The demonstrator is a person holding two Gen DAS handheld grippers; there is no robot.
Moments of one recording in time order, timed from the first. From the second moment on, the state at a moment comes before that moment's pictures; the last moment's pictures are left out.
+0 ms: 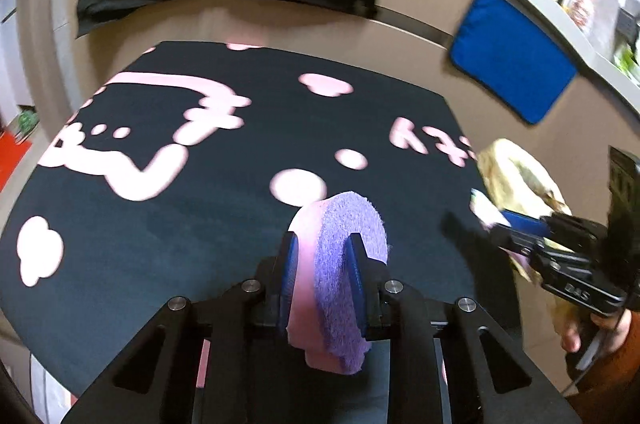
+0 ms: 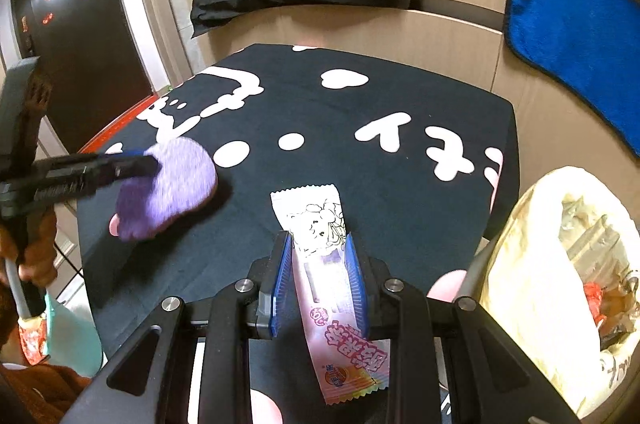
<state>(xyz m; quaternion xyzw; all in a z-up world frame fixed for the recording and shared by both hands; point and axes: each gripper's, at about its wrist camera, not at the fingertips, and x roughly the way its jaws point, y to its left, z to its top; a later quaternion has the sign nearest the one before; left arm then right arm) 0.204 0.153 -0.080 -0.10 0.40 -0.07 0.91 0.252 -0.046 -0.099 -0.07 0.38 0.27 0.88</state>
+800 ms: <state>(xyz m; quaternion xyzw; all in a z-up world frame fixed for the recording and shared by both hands) 0.255 -0.018 0.038 -0.02 0.21 -0.16 0.96 0.264 -0.186 0.007 0.00 0.26 0.13 0.96</state>
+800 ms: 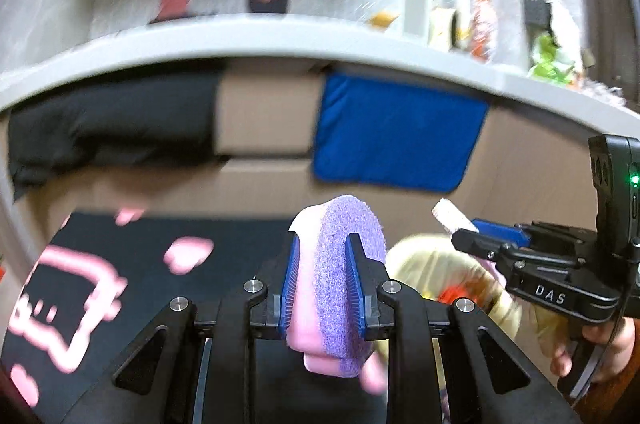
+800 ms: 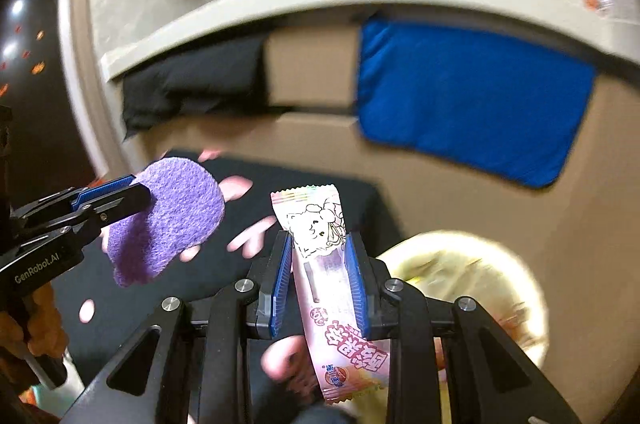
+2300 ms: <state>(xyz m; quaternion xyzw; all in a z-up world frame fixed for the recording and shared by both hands) 0.357 -0.158 -0.066 -0.09 0.39 -0.27 0.88 0.287 -0.318 -0.054 0.09 0.32 0.02 0.94</state>
